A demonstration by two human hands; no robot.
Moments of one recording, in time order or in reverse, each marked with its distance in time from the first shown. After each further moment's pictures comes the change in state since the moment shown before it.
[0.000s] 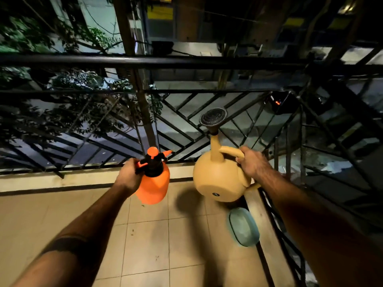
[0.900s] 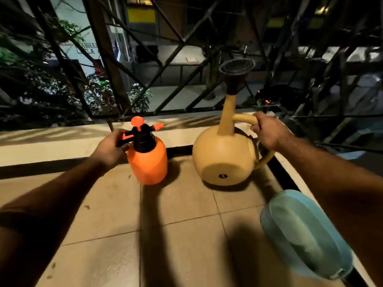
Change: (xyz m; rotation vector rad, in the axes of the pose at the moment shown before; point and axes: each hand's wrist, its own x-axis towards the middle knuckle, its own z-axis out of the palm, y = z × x) left_hand 0.292 -0.361 0.425 -0.148 -0.034 0.160; right_hand 0.284 0.224 0.492 -0.013 0.210 -0.052
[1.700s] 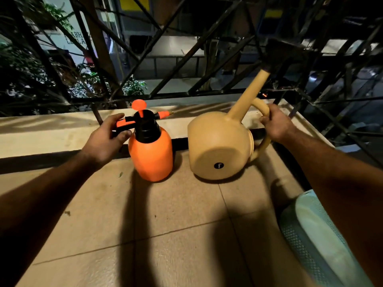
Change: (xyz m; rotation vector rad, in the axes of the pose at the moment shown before) left_hand 0.055 -0.057 0.033 -0.082 0.035 0.128; right_hand 0.063 0.025 0.095 0.294 0.079 0.175
